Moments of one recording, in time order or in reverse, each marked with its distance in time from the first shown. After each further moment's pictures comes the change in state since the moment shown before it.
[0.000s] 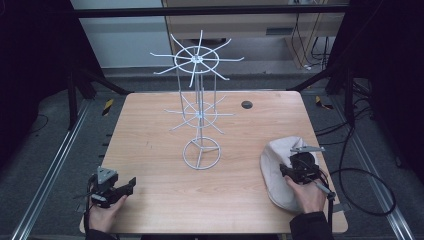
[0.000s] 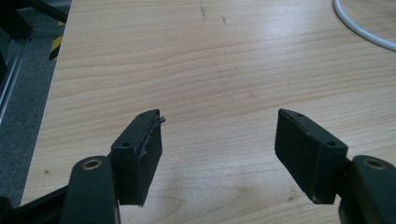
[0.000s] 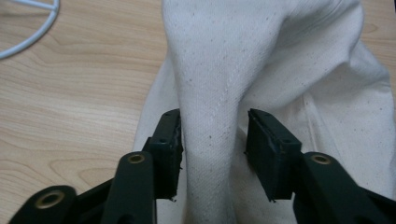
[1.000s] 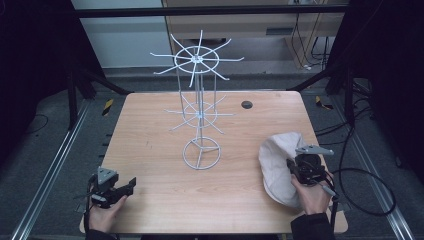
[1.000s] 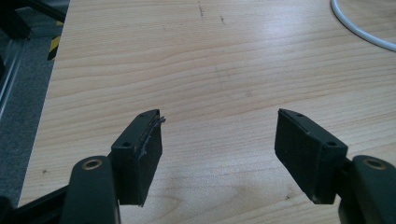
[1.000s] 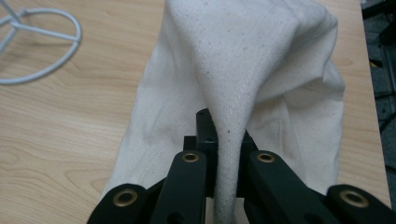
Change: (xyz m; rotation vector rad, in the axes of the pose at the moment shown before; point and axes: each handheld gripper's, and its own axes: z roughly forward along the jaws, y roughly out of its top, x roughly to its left) left arm -0.001 0.000 -0.001 0.001 -0.004 0.000; right arm -0.001 0.001 -0.025 -0.135 0.004 -0.032
